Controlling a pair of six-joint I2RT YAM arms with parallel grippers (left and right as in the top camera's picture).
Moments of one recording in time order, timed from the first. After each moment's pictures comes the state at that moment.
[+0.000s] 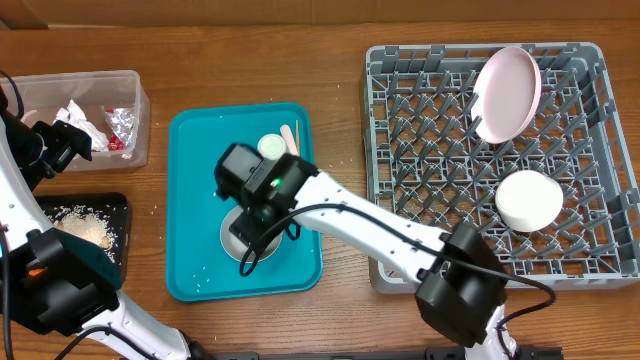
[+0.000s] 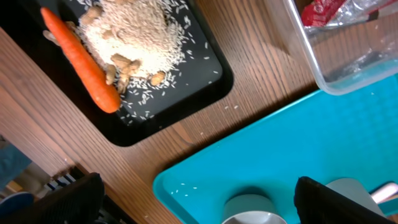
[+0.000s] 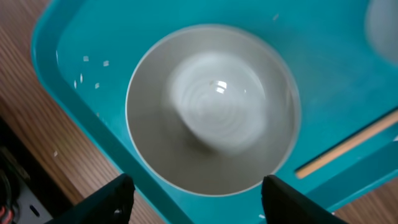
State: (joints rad) left arm 0.56 1.96 2.06 -1.68 0.01 -0.53; right arm 0.99 2.07 1.79 -1.05 -0.17 0.11
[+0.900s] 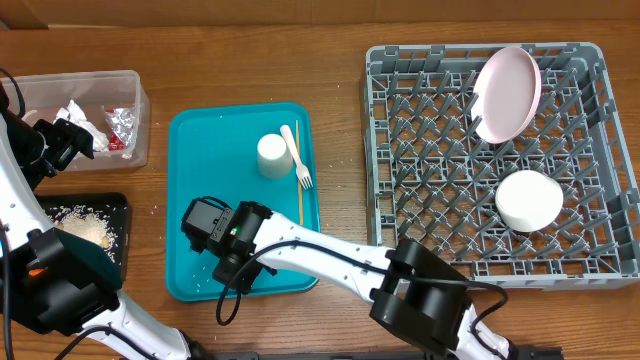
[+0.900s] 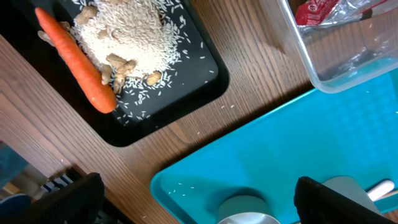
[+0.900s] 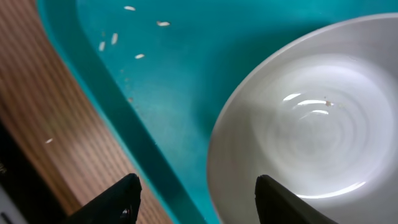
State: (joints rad) left arm 0.56 1.96 2.06 -1.67 0.01 -0.53; right arm 1.14 2.19 1.79 -0.99 -0.14 0.05
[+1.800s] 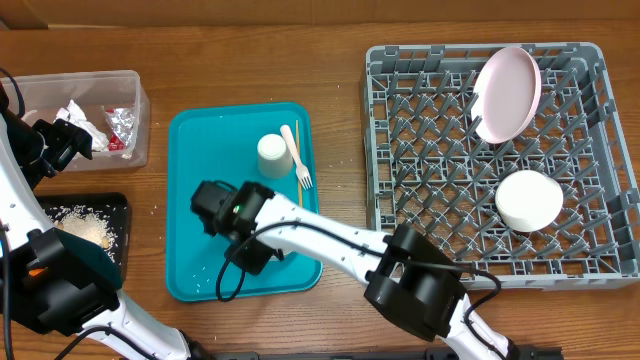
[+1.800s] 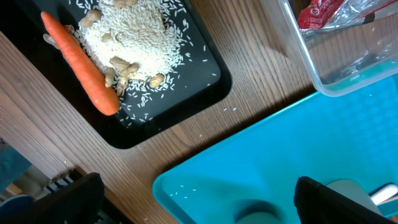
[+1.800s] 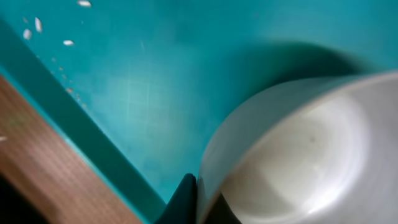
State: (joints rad) left arm 0.56 1.96 2.06 -1.66 0.00 -0.53; right arm 1.07 2.24 1.88 -1.13 -0.13 0.06
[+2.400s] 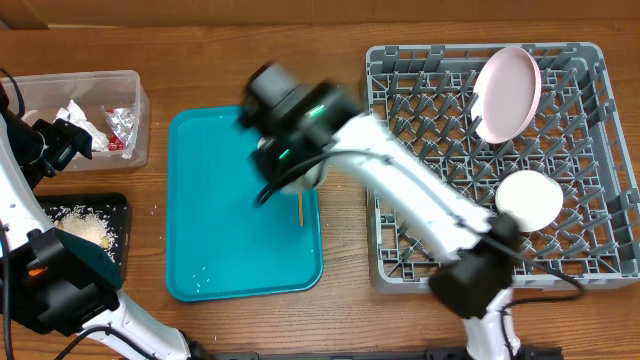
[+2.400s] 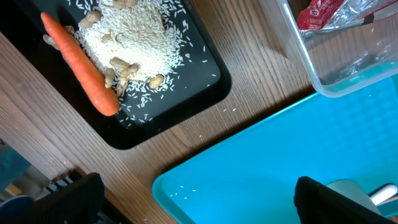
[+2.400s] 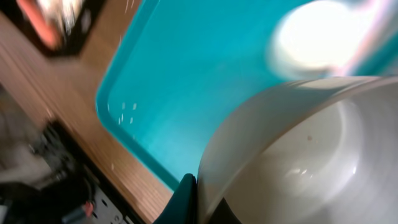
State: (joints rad) left arm 0.56 1.96 2.06 -1.66 0.00 -0.53; right arm 0.74 2.08 2.20 -1.34 -0.32 0.15
